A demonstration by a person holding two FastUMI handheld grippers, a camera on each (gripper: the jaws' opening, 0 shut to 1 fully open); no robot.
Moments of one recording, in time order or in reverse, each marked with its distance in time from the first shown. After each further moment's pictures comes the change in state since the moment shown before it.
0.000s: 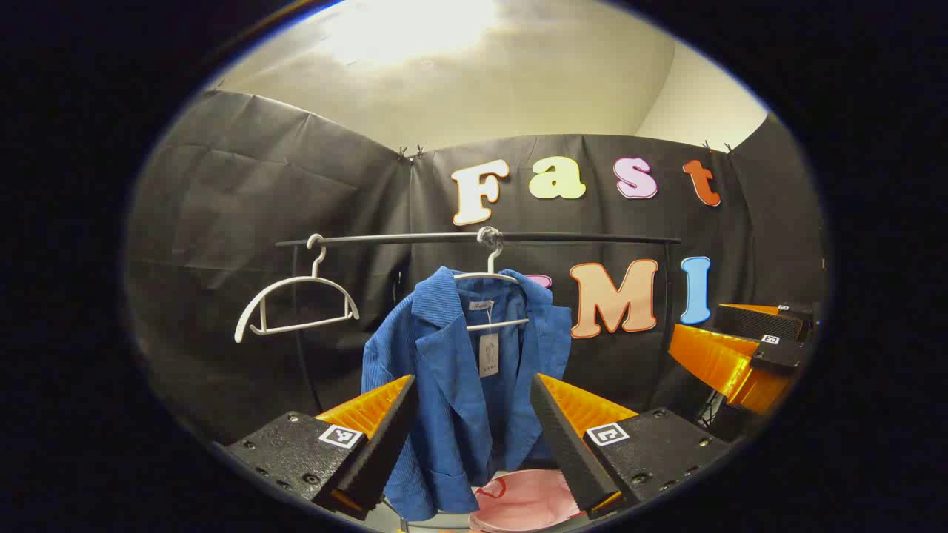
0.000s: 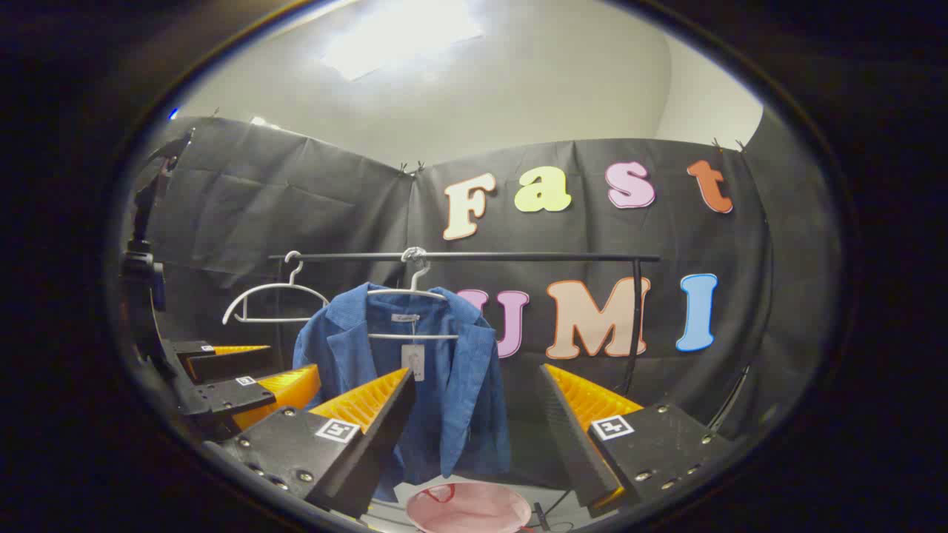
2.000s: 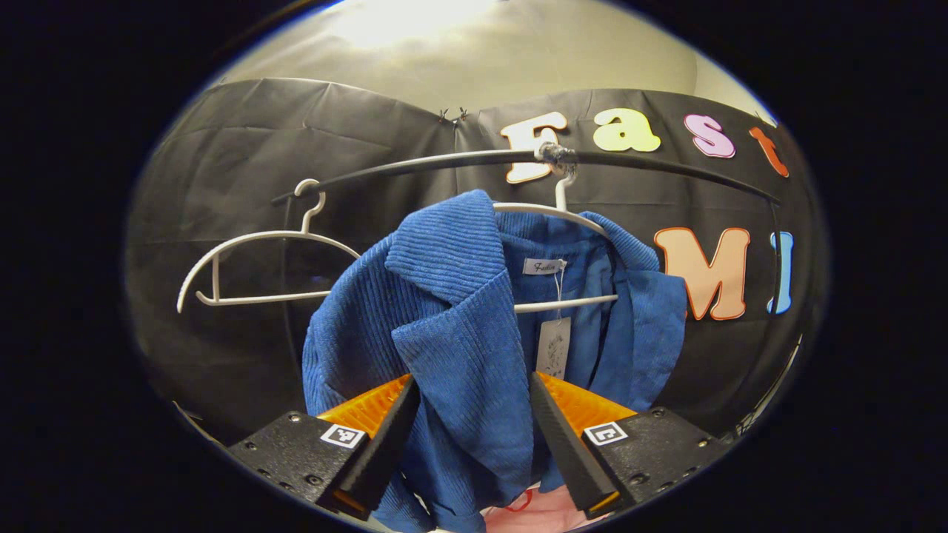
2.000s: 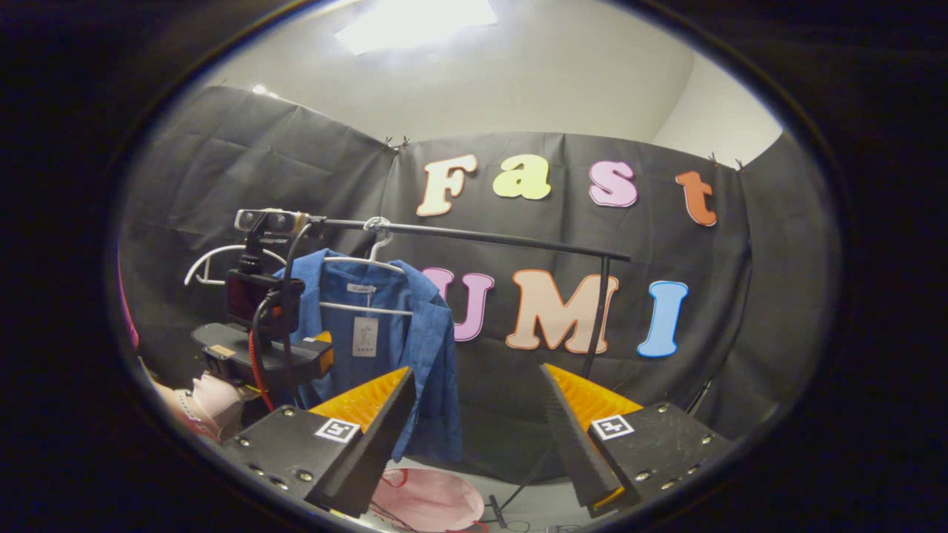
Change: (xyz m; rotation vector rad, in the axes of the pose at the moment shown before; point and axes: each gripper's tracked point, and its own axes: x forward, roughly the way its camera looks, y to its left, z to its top) left arm 0.159 0.048 -0.059 -0.010 0.087 0.250; right arm 0.020 -0.049 -0.011 -0.126 0.053 -0.112
